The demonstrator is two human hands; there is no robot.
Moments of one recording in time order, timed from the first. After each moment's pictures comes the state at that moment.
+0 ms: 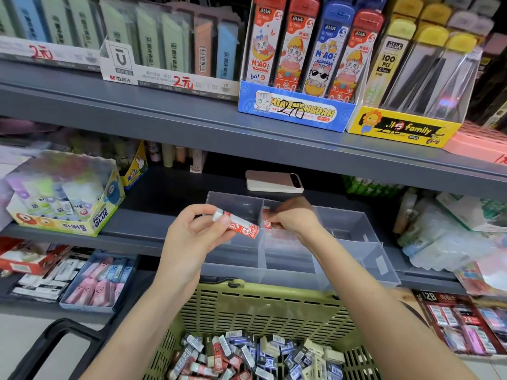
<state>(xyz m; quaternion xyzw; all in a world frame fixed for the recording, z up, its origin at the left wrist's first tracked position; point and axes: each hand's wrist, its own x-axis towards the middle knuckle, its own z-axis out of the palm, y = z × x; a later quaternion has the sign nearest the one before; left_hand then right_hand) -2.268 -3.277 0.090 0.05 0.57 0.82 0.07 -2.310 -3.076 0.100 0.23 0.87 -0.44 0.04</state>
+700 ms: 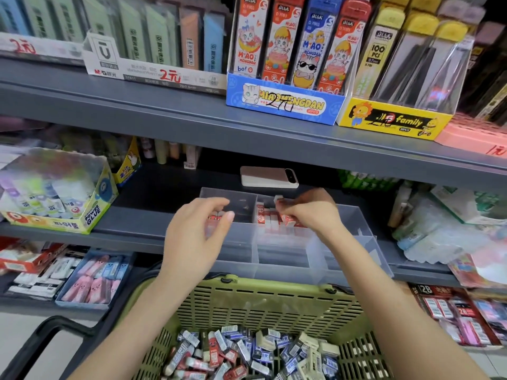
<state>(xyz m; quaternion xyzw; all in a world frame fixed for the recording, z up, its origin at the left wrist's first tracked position) -2.267 -3.268 0.096 0.18 0.86 0.45 -0.15 -2.286 -3.050 0.121 0.22 0.92 -0.34 -0.03</state>
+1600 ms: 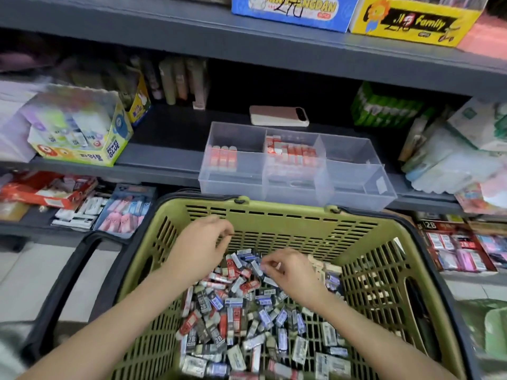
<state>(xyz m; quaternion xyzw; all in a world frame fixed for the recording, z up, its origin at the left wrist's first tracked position) -2.192 -3.308 0.026 0.28 0.93 0.24 0.04 -2.114 -3.111 -0.018 -0.03 0.95 -0.29 0.05</state>
